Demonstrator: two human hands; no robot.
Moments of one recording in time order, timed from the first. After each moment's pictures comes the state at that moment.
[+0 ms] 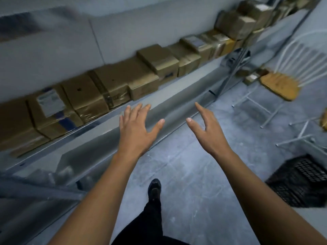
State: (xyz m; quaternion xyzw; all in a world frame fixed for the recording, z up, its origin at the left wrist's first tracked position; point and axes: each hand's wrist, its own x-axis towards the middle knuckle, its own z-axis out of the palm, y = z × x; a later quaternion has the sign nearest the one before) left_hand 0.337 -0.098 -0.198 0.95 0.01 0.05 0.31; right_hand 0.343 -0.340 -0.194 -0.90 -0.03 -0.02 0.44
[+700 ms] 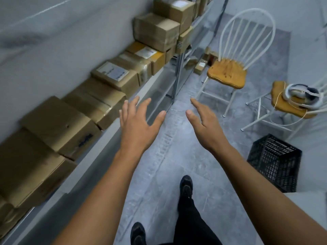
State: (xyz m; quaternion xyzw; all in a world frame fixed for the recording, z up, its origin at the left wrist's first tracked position) left_hand 0.669 -0.377 -0.191 0.92 -0.13 0.01 0.37; right_hand 0.595 -0.584 -0.188 -0.90 0.13 -0.09 0.41
